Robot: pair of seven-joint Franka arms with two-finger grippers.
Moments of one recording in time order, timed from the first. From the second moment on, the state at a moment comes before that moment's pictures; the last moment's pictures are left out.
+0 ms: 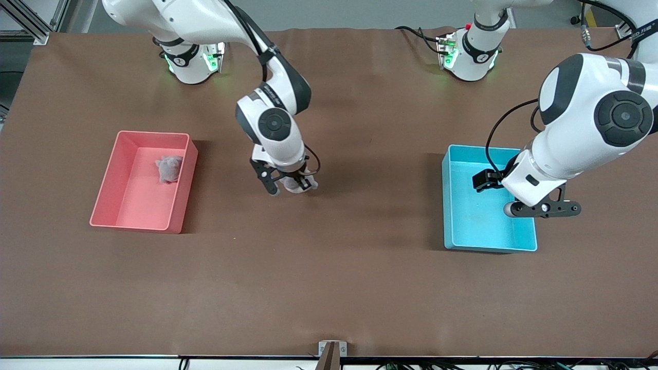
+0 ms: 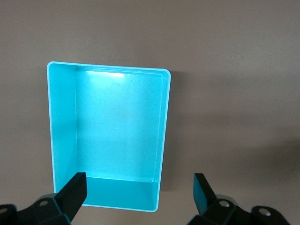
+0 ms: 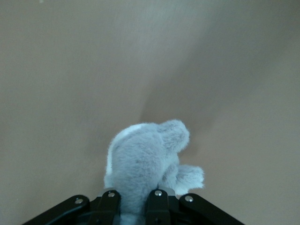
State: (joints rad) left arm -0.09 0.28 -0.18 -1.52 0.04 1.73 -0.26; right arm 0.76 0.56 -0.05 -1.71 0.10 2.27 1.67
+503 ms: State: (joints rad) left arm -0.11 0.30 -0.18 -1.52 -0.05 1.77 -0.26; right arm 0.83 0.69 -0.05 -1.56 0.10 2.34 1.84
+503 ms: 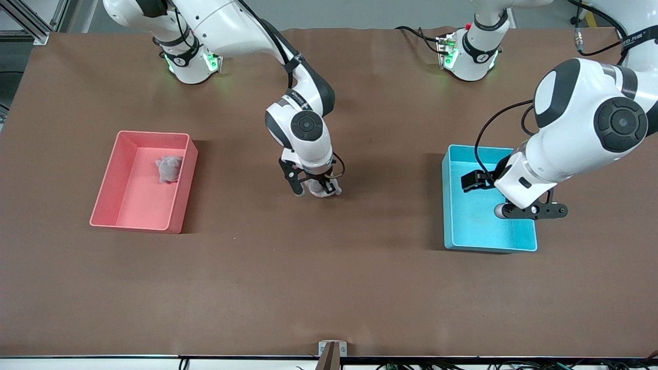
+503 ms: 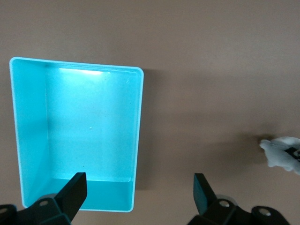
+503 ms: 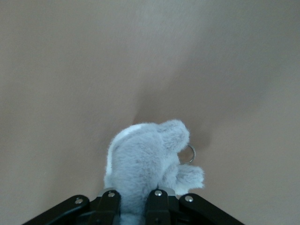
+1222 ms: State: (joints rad) left arm -0.37 0.42 -0.18 -1.52 -0.06 1.87 -0.65; right arm 0.84 0.73 -0.06 -1.55 0.06 2.38 1.86
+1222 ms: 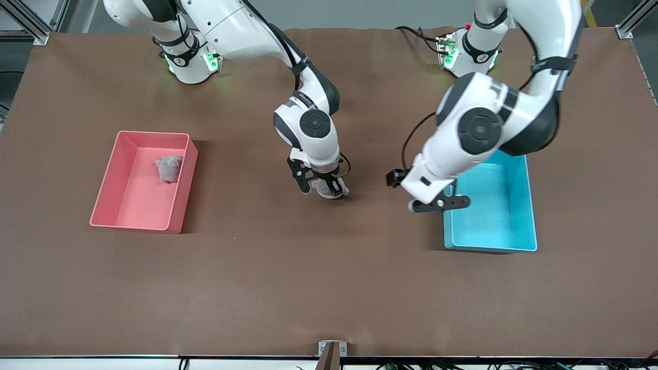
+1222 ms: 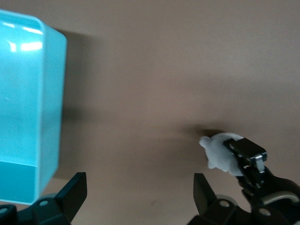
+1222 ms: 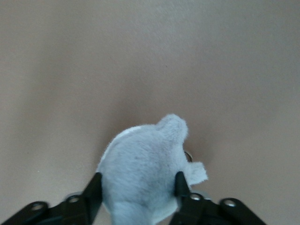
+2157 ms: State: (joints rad) left arm -0.54 0.64 -0.18 -1.52 -0.05 2.18 -1.10; right arm 0.55 0.43 -0.08 -1.68 0.06 2.03 1.19
